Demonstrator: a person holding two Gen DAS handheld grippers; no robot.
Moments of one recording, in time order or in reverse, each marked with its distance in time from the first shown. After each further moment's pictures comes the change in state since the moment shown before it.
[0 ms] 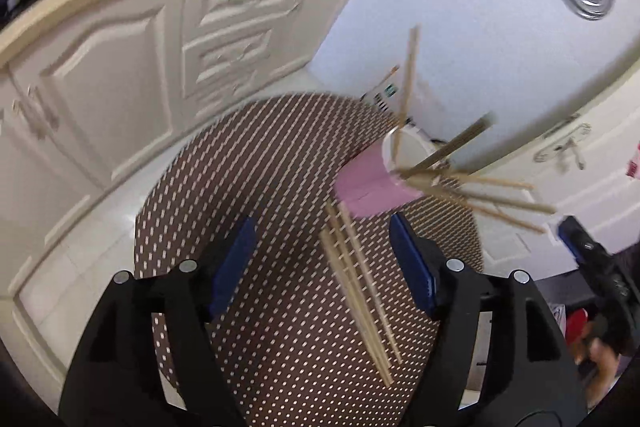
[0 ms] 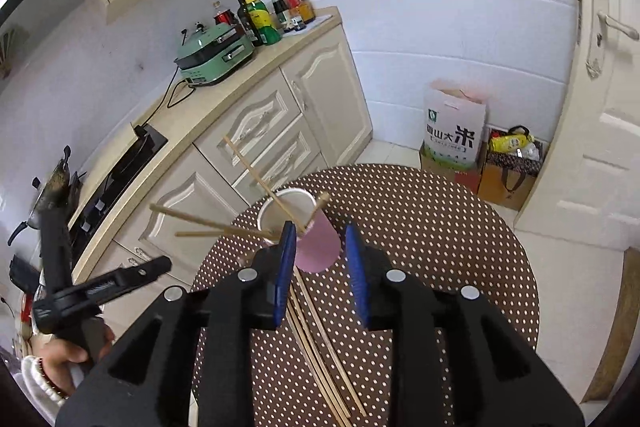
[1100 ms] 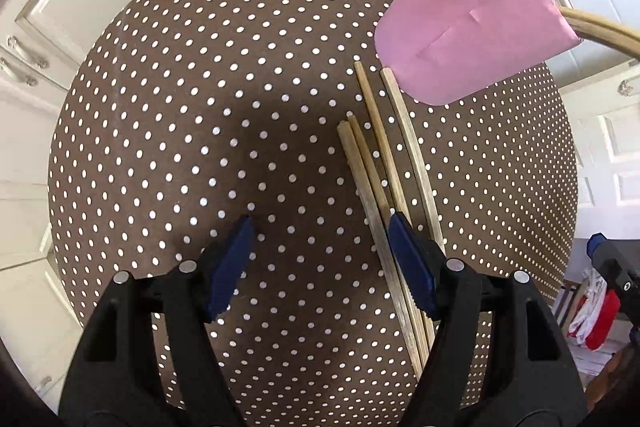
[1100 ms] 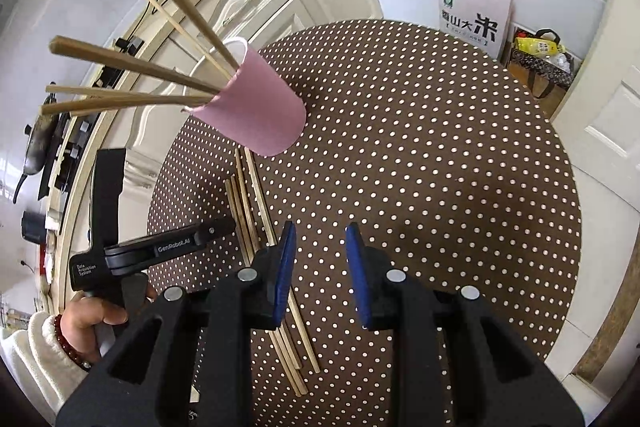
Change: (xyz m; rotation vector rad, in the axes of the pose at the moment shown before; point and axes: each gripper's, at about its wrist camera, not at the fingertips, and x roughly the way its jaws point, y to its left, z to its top) left arm 0.161 -0.034 -0.052 0.043 0.311 0.239; right arm 0.103 -0.051 -0.055 -0.003 0.404 0.086
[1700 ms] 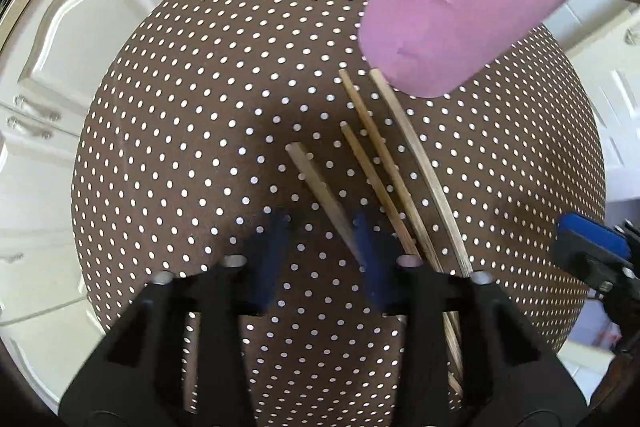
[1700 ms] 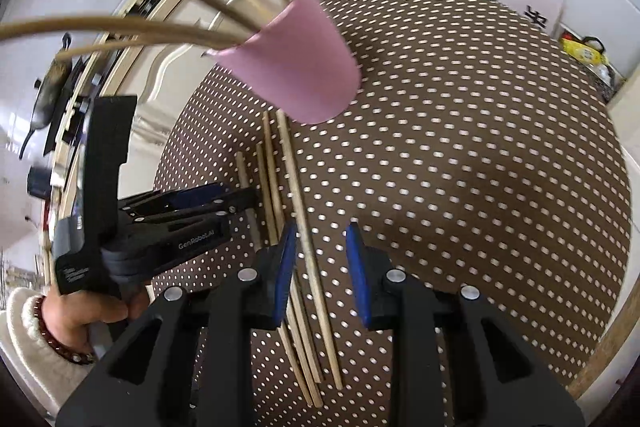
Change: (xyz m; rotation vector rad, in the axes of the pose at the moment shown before) left arm 0.003 -0.035 0.006 0.152 -0.022 0.083; right arm 0.057 0.036 0.007 -0.126 0.123 0.070
